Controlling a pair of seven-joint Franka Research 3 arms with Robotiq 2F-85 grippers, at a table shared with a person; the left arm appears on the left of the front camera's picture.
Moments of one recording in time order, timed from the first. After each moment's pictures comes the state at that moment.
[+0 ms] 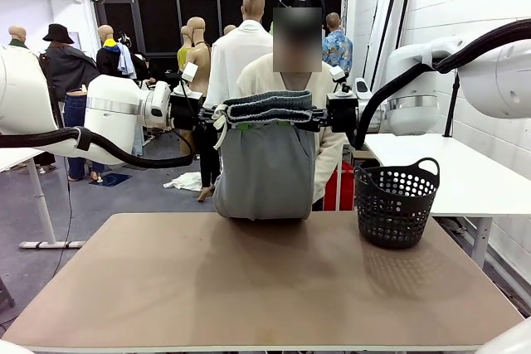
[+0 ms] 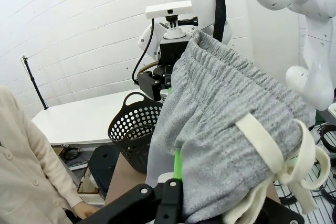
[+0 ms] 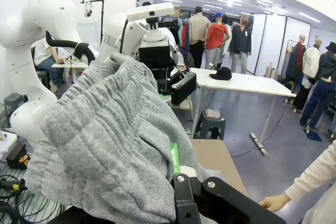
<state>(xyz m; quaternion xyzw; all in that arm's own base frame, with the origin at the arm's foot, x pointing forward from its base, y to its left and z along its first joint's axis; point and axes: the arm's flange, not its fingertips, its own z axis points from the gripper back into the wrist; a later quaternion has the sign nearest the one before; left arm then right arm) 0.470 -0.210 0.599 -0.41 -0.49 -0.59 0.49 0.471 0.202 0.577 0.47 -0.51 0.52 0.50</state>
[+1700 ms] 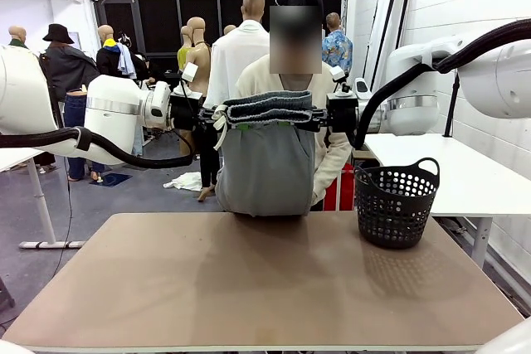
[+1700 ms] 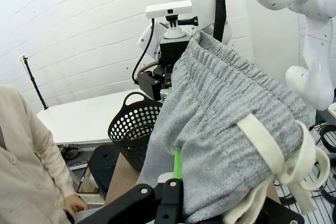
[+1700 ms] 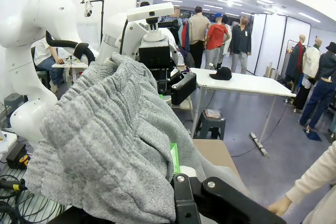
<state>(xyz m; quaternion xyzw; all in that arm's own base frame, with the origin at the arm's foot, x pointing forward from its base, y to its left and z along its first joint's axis) 0.470 -0.210 0.599 -0.41 -0.49 -0.59 0.50 0.471 0.202 0.577 0.47 -0.51 0.52 0.50</state>
